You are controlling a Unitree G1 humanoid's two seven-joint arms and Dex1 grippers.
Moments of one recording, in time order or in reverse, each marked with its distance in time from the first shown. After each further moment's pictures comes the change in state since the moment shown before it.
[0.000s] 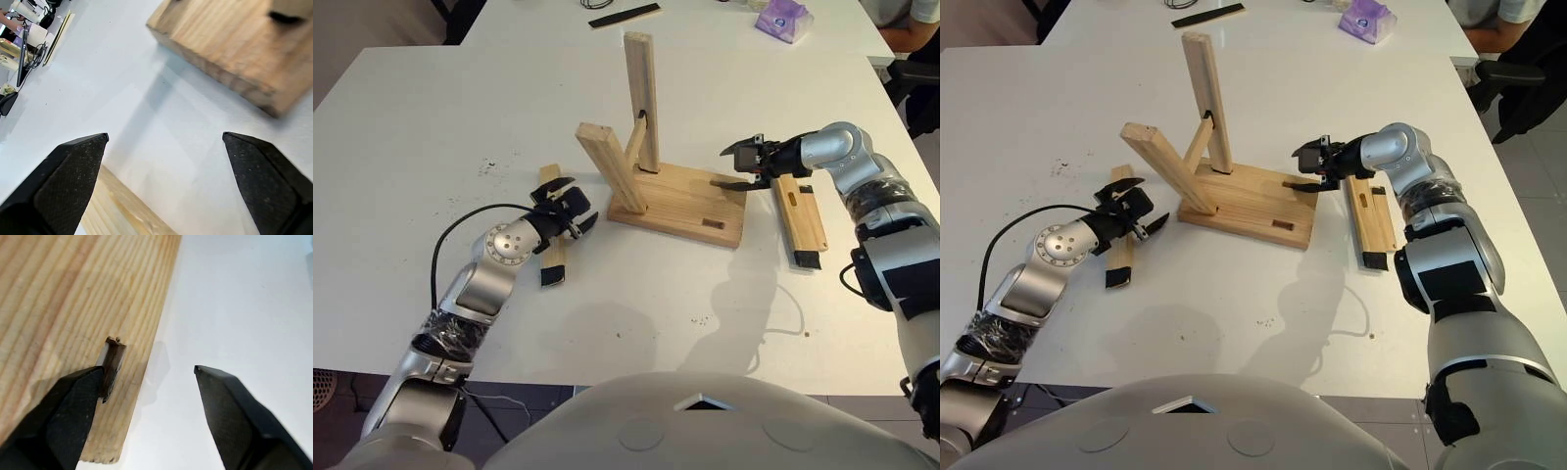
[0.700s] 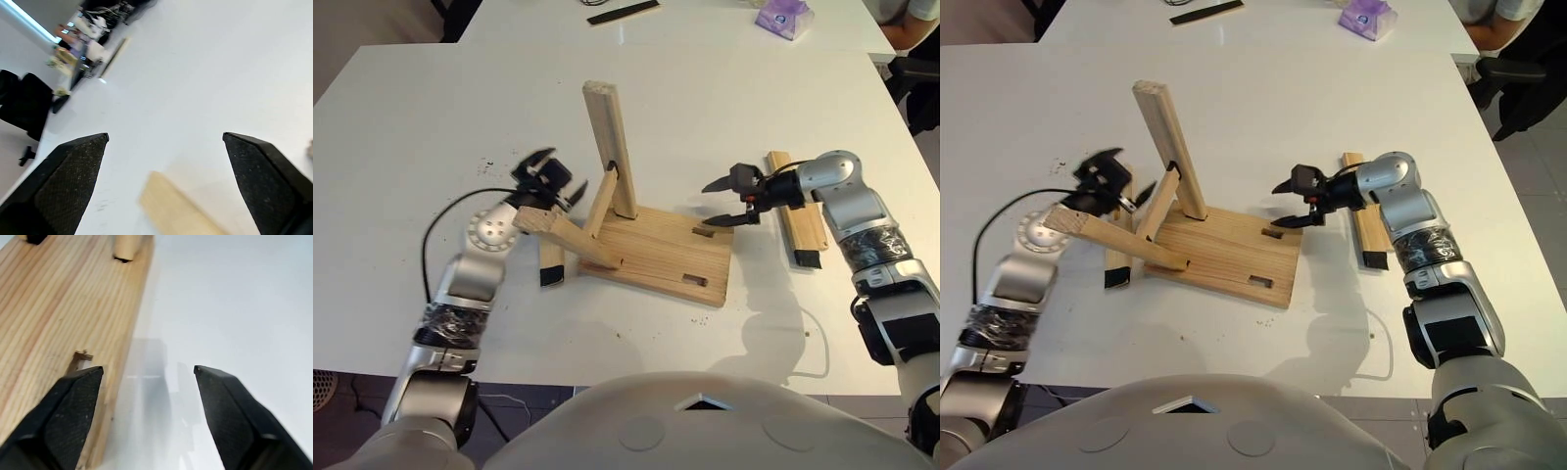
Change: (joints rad) left arm -0.002 -0.030 0.233 -0.018 -0.073 -0.106 0.020; right arm 0.310 -0.022 -0.132 -0.646 0.291 0.586 0.208
